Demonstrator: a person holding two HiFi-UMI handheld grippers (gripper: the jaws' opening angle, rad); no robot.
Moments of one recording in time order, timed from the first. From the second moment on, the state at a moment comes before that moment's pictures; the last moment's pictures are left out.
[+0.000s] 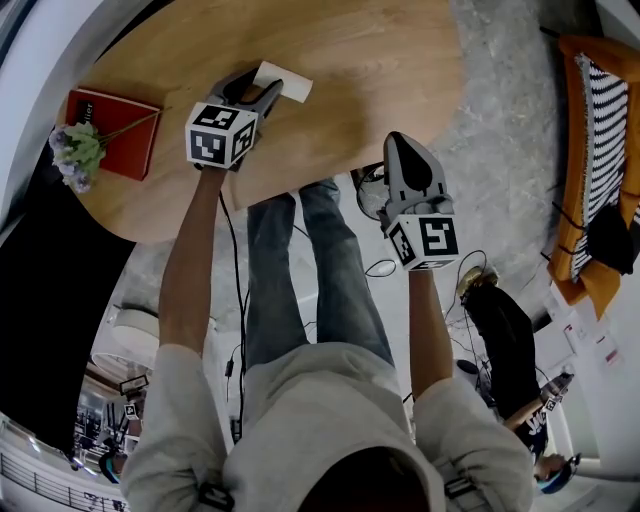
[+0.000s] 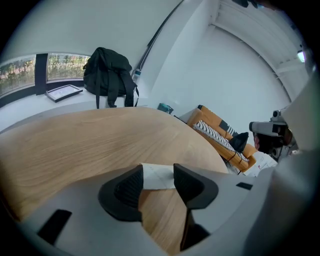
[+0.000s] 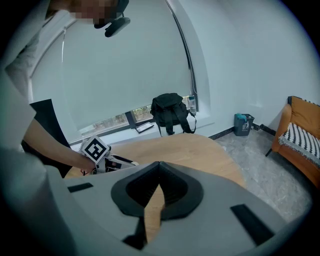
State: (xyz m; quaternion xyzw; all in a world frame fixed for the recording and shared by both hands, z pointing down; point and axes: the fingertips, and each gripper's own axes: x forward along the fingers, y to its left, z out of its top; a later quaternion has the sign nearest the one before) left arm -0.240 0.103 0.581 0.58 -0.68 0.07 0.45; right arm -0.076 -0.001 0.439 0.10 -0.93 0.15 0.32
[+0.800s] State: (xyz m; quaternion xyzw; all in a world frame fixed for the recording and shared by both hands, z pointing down) left arm -0.209 0.099 0.515 0.60 -0.72 0.06 0.35; right arm -0.064 0.017 0.429 0.09 -0.94 0.14 0.30
